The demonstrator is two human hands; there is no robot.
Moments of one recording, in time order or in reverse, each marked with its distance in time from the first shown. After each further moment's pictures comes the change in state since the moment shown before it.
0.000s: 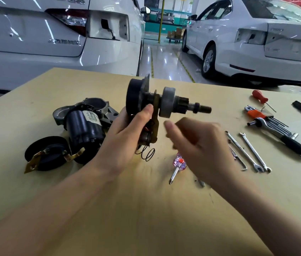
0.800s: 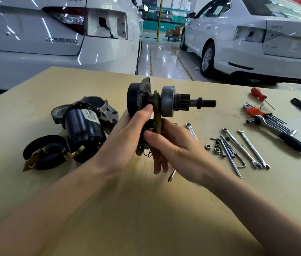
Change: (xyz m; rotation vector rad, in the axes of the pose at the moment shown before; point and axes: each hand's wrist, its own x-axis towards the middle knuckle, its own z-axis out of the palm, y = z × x) left_hand -0.002 0.004 0.000 0.017 -0.168 -0.025; right_hand 0.003 -0.002 0.020 0.481 -0.407 0.311
